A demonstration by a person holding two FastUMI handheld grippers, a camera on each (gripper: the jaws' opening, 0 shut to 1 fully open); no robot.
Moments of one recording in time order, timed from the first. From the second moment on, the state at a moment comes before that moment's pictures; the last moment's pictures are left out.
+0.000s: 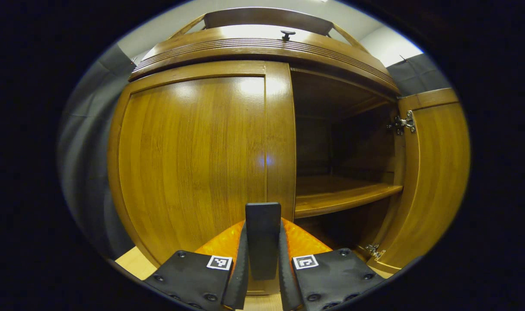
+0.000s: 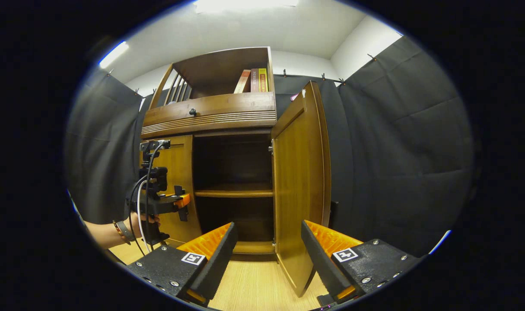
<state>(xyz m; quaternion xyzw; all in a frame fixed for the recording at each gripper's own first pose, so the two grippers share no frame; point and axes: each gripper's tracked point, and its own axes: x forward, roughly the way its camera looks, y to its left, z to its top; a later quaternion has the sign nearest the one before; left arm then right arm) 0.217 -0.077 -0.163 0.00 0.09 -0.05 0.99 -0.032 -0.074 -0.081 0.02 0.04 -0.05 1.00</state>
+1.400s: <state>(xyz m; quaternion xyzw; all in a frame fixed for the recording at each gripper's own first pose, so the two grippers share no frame) 0.036 0.026 -0.115 0.04 0.09 0.02 1.00 -0.053 -0.028 -0.087 0.01 0.05 0.00 1.00</state>
